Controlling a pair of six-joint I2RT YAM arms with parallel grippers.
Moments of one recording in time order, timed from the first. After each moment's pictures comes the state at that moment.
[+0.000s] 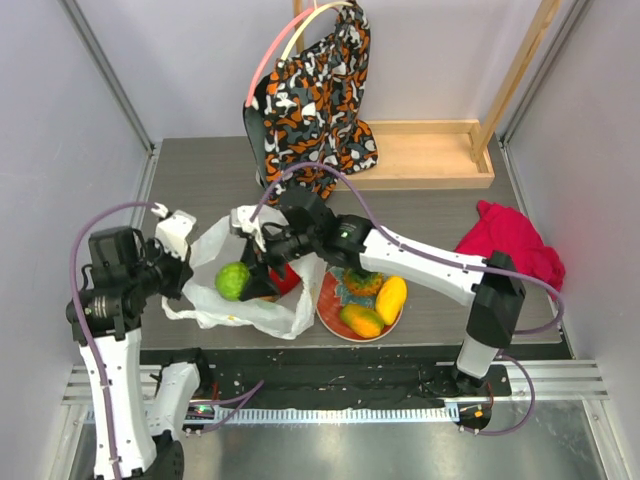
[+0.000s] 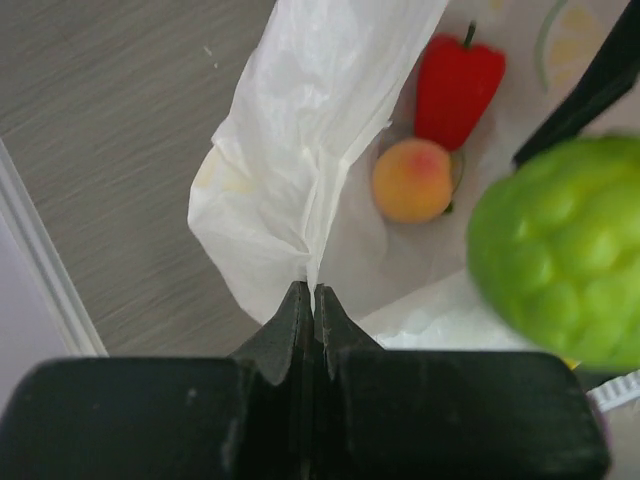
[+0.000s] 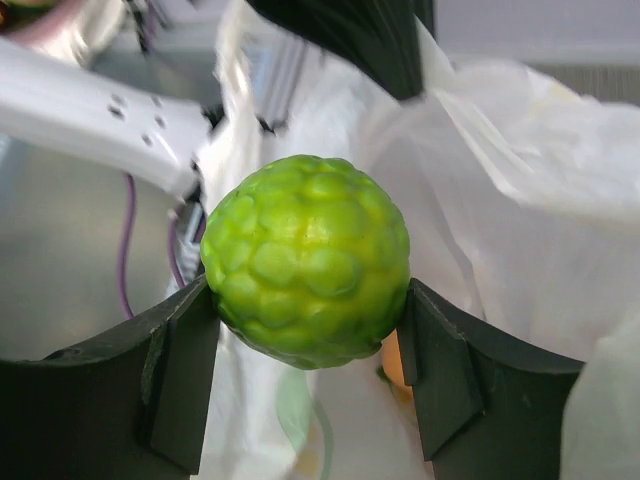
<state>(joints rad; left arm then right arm) 0.16 0.73 1.20 -1.27 0.41 0.51 1.05 1.71 1.52 -0.25 -0.69 -0.19</state>
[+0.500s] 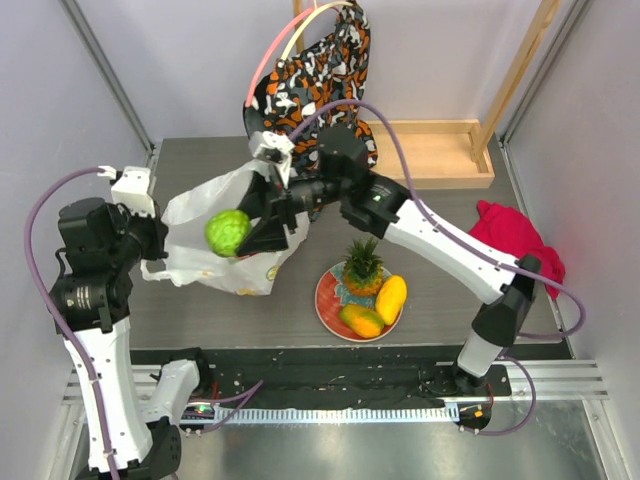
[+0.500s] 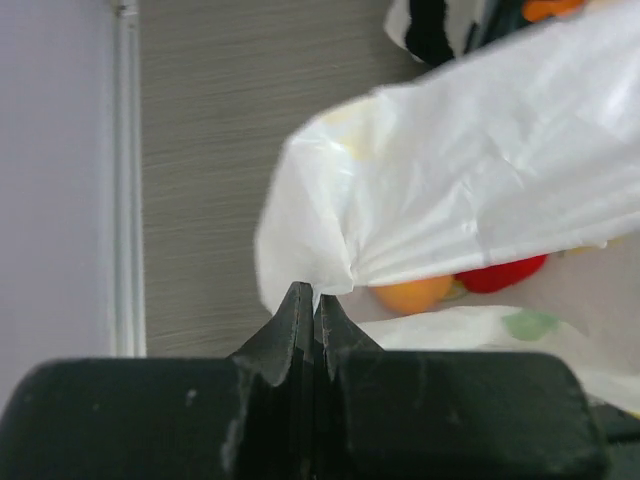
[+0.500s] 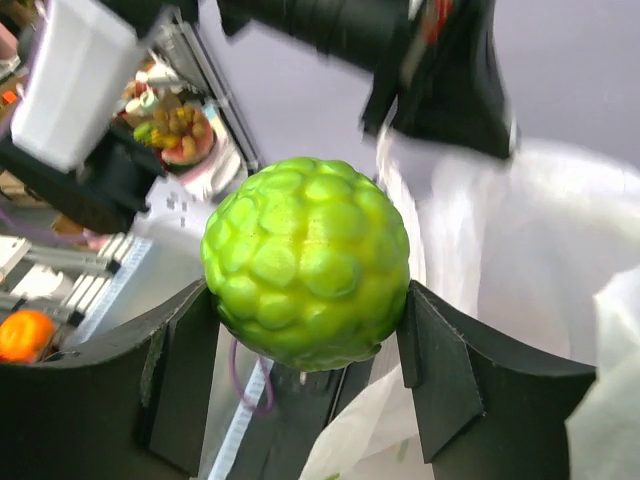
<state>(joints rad) 0.17 0.85 1.43 -1.09 0.26 0.18 0.94 1.72 1.84 -0.08 -0.96 0.23</state>
